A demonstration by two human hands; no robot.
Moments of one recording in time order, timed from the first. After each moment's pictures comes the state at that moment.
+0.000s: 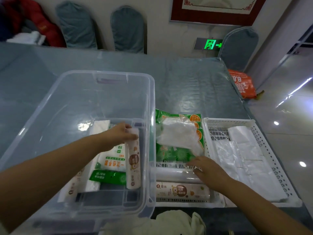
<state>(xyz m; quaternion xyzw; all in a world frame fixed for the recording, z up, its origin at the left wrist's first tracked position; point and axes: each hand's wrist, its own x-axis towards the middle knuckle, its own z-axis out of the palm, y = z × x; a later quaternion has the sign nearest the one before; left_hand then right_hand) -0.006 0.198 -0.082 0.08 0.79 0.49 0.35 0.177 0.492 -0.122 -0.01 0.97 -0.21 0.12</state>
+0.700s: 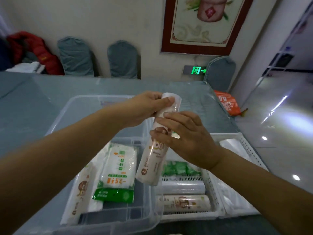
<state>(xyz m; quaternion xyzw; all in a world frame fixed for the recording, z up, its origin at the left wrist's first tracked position) 0.015 0.254 0.095 0.29 0.69 0.59 0.31 0.126 0.401 0.044 -0.33 0.84 0.09 -0.43</state>
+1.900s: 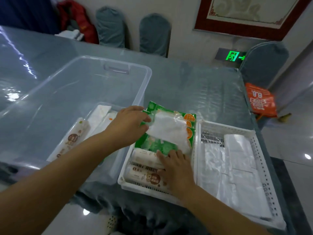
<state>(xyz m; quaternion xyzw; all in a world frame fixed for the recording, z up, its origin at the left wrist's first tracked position) 0.111 0.297 -0.015 0.22 0.96 0.19 -0.01 0.201 0.476 -0.136 -0.12 0.99 -0.03 -0.02</state>
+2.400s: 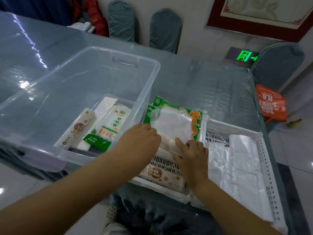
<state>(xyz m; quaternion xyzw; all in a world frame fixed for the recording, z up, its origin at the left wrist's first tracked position) 0.179 0.318 -0.030 0.31 0.95 -0.06 -0.03 0.191 0.508 -0.133 -0.06 0.98 -0.07 -0.16</state>
